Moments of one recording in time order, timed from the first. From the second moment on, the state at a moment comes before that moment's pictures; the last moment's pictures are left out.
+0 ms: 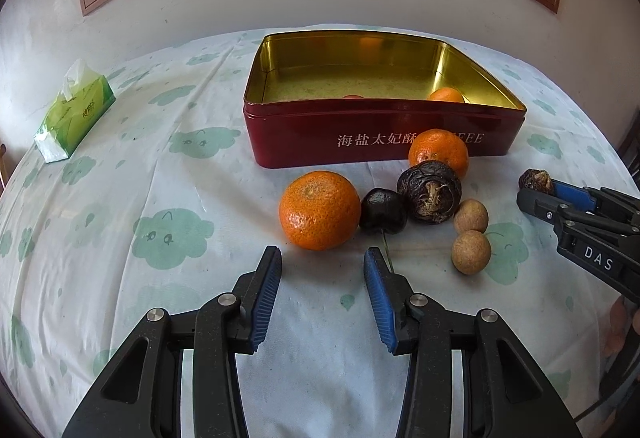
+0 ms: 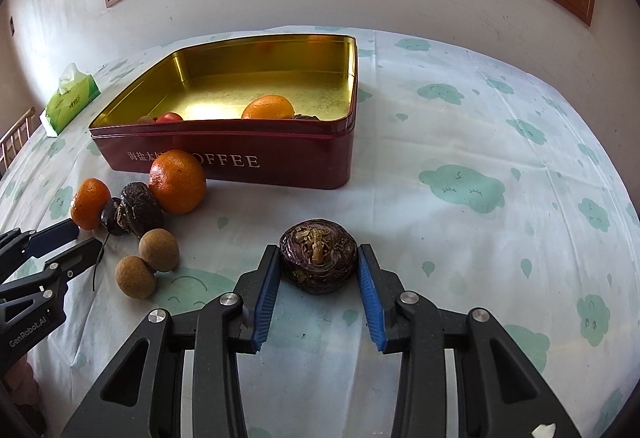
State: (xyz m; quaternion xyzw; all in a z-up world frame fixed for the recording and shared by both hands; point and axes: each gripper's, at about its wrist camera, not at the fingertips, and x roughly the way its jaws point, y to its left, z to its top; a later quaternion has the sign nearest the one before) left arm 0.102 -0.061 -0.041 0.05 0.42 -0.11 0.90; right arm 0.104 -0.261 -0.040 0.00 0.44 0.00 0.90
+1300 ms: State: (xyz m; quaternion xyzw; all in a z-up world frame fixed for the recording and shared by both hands) left arm 0.124 -0.059 -0.039 0.04 0.42 -0.10 0.90; right arm 0.105 -0.261 -0.040 0.00 0.44 0.00 0.90
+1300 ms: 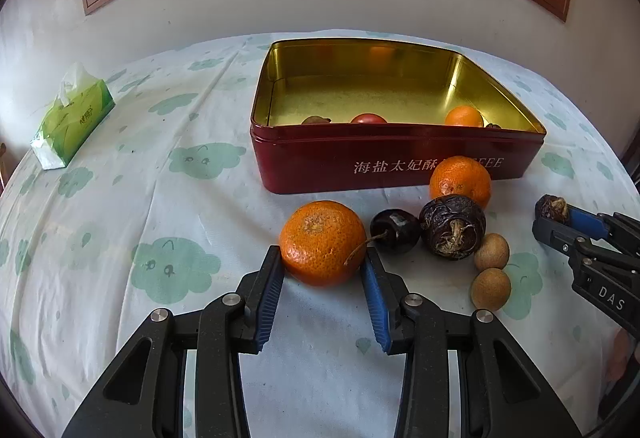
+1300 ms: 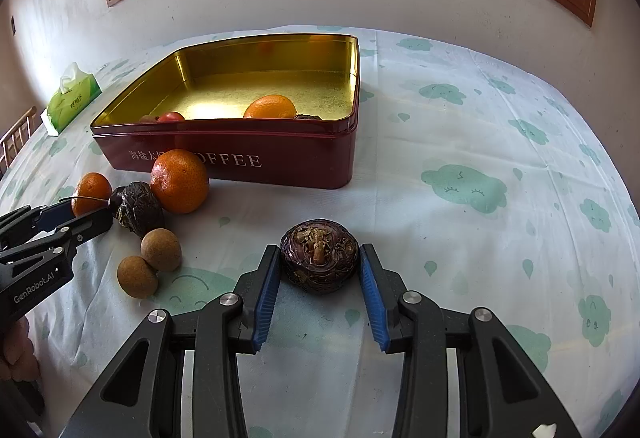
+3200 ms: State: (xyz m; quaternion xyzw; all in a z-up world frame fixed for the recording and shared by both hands) left arm 0.116 -0.048 -0.030 0.03 0.42 -0.09 0.90; right arm 0.102 -0.269 -0.019 0.02 0.43 0.00 0.90
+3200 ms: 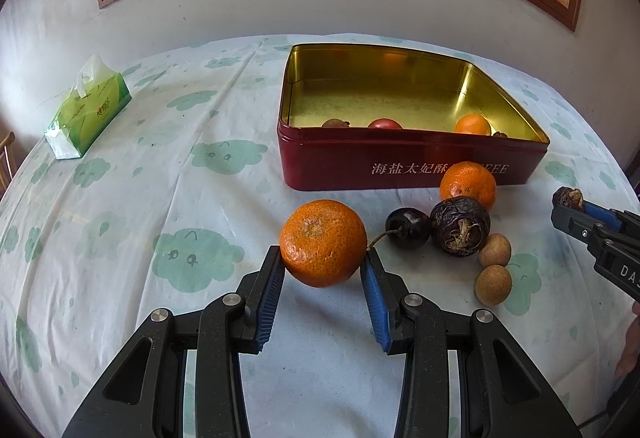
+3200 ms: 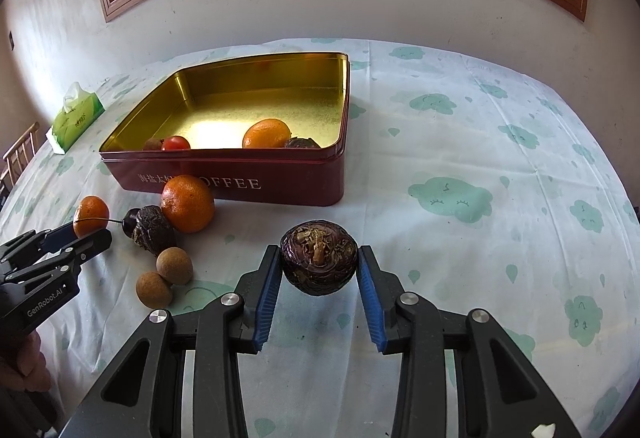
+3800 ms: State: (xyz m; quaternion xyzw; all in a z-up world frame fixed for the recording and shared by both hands) left arm 0.154 -0.055 0.026 0.03 0.36 -0.12 0.92; right arm 0.144 -0.255 0.026 0.00 0.39 0.03 0.92
